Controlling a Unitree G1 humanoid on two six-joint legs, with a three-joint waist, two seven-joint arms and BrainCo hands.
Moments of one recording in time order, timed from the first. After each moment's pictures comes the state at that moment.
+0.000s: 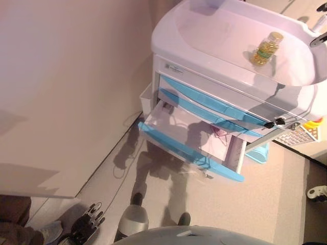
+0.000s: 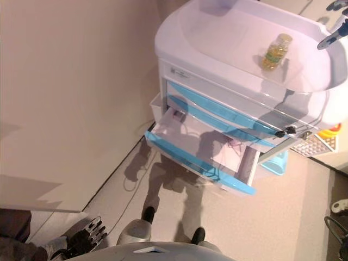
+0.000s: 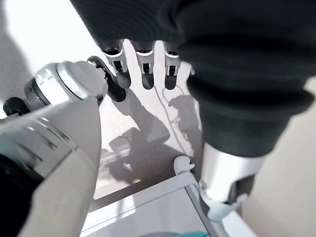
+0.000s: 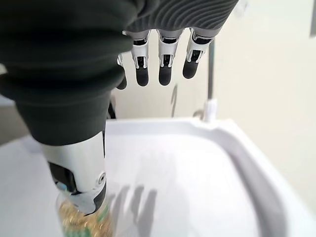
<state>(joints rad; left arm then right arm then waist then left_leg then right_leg) 0.23 0.40 0.06 0.95 -0.90 0.07 -0.38 -1.52 -1.29 0.92 0.83 0.02 0.07 0.39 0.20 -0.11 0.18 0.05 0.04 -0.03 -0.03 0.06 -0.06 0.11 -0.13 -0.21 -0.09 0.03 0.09</state>
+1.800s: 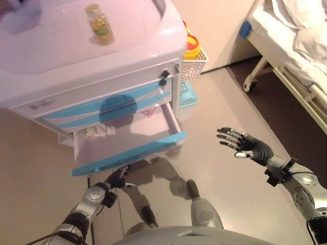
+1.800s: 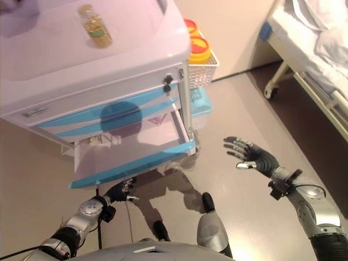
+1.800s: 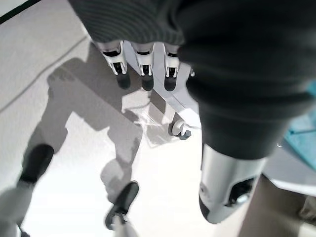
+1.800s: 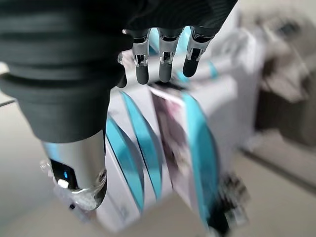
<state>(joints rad) -0.15 0.47 -0.38 0.86 -0.12 -0.17 -0.23 0.12 -0.75 0.02 0.07 0.73 0.10 0.81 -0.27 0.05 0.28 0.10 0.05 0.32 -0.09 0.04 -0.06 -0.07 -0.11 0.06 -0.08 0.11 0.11</state>
